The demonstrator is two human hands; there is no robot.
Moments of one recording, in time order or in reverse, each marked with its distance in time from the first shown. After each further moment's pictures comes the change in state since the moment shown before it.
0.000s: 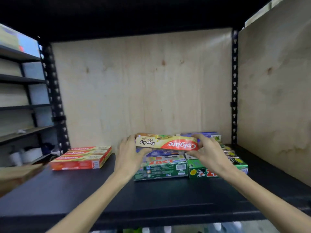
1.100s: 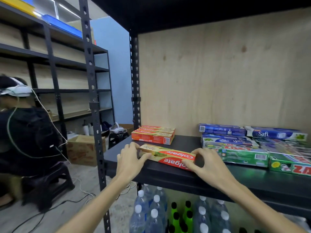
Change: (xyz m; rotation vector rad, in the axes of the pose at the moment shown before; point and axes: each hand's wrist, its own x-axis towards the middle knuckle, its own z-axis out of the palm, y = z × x) left_hand -0.109 -0.179 -0.153 0.209 0.061 -0.356; right_hand -0.073 -0.161 0.158 0.036 -0.204 -0.243
